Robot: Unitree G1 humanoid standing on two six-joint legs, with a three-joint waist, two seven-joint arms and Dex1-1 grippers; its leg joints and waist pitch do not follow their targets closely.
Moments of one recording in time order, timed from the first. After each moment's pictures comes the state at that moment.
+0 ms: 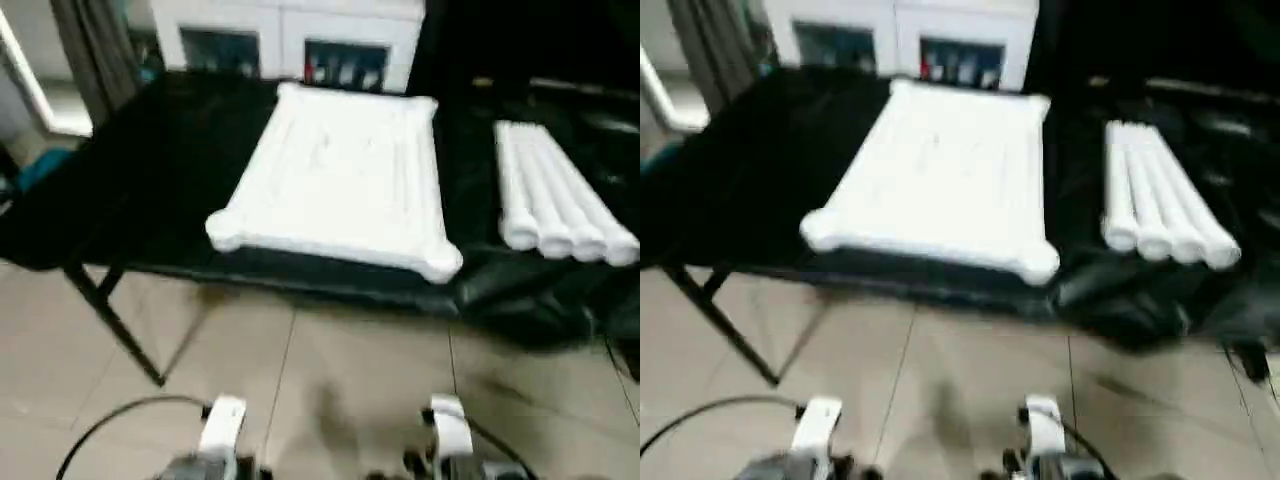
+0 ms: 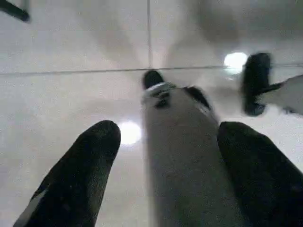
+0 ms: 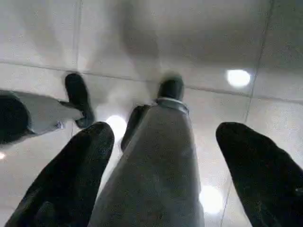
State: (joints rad) left arm -0.27 0.13 -0.09 1.26 0.04 0.17 -0.13; right arm -0.26 -0.10 -0.01 1.29 0.11 0.22 0.18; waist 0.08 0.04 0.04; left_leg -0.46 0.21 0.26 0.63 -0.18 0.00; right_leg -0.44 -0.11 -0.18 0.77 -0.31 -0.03
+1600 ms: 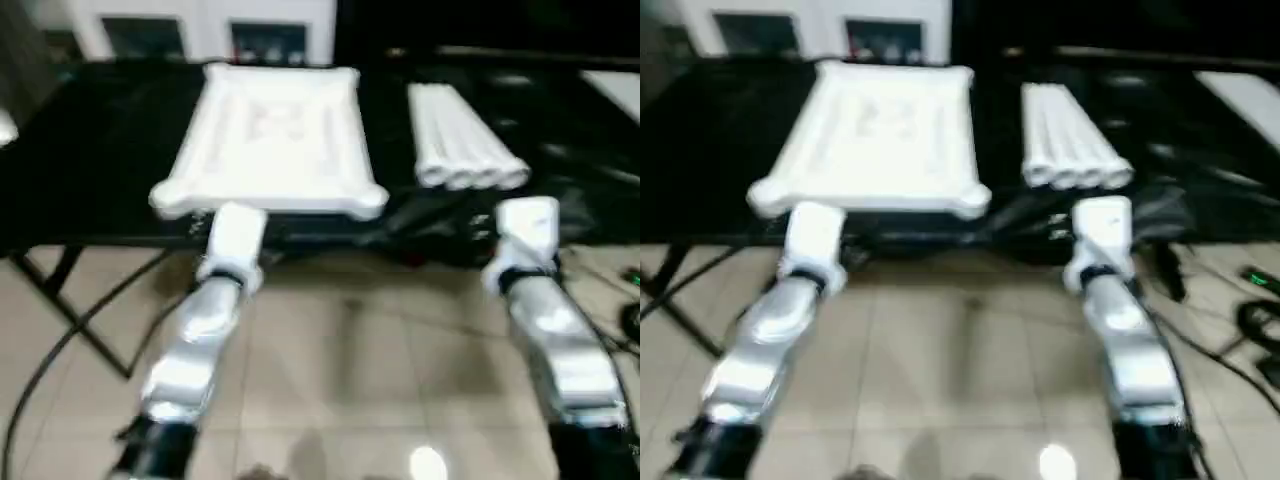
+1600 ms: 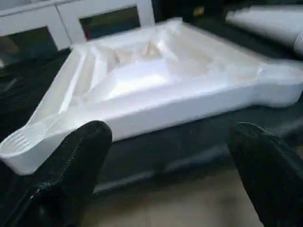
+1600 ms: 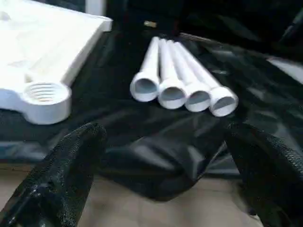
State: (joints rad) left arm -0.26 0.15 -0.07 0.02 0.08 0.31 -0.03; right arm -0.25 -0.25 0.00 -0.07 0.08 0.43 -0.02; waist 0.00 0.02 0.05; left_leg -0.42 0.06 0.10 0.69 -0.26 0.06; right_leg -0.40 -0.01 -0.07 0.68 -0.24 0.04
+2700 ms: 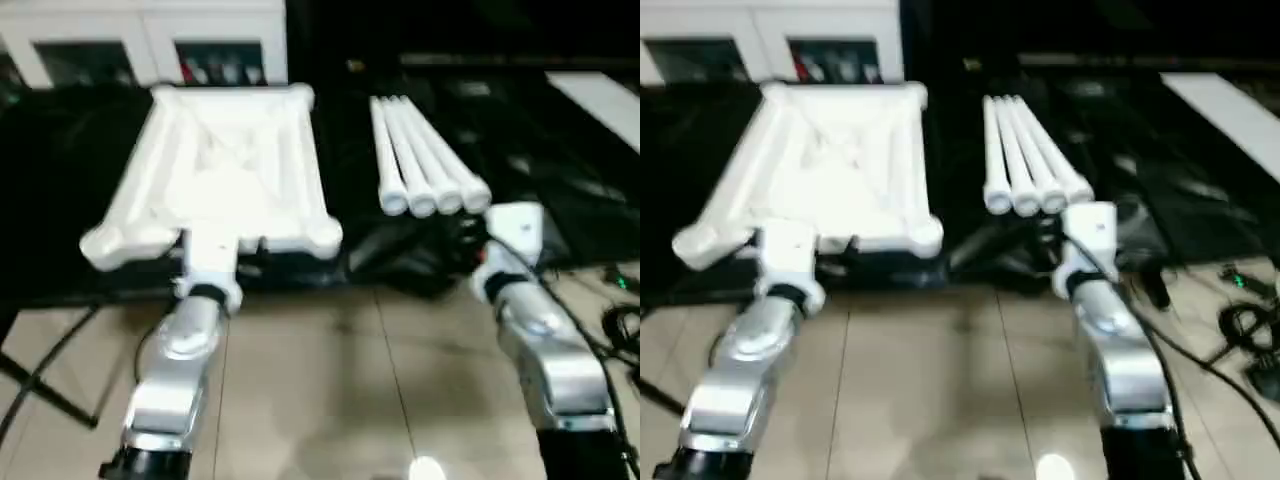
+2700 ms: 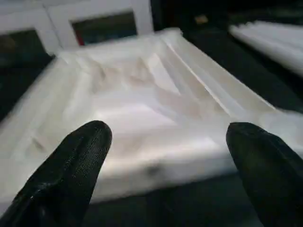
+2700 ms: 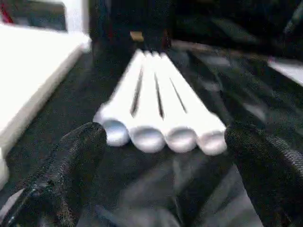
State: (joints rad) left arm -0.17 0.11 -0.04 -0.15 0.07 0.40 -0.01; right arm -0.24 -0.20 -0.03 -0.11 0.08 0.44 0.01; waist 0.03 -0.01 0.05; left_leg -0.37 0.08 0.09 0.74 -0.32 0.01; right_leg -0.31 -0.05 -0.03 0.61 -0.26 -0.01
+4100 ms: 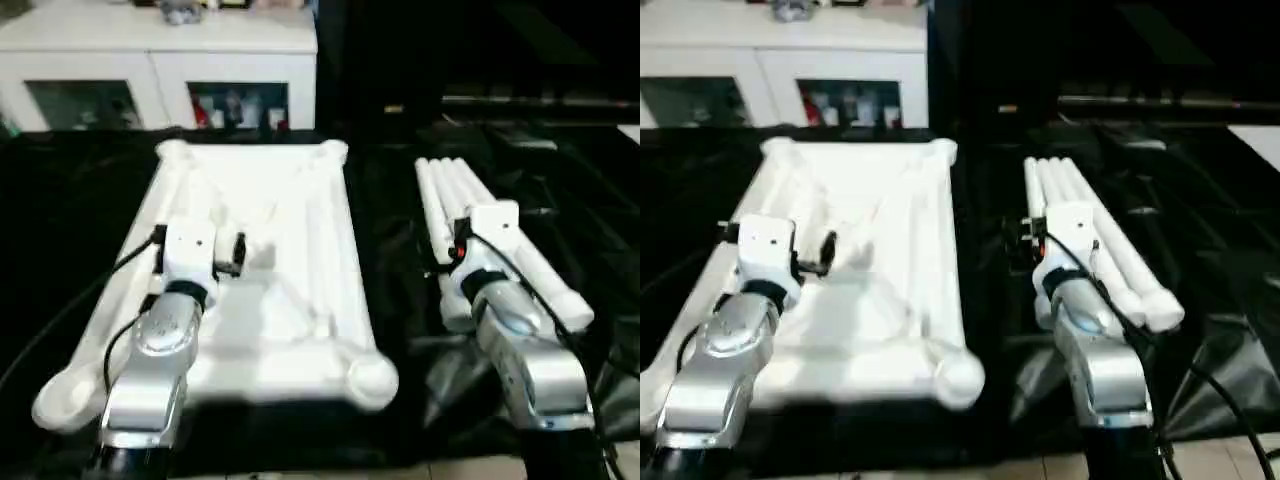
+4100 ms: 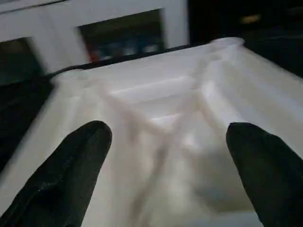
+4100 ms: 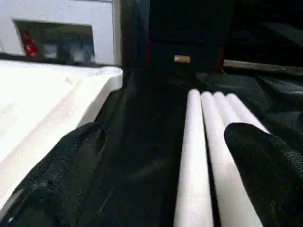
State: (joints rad) left arm -0.17 0.17 -0.01 -0.14 0.03 0.42 -0.12; right arm -0.26 -0.17 -0.01 -0.10 0.13 0.43 0.13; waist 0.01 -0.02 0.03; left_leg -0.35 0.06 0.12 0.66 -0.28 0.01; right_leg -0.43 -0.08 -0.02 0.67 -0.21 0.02
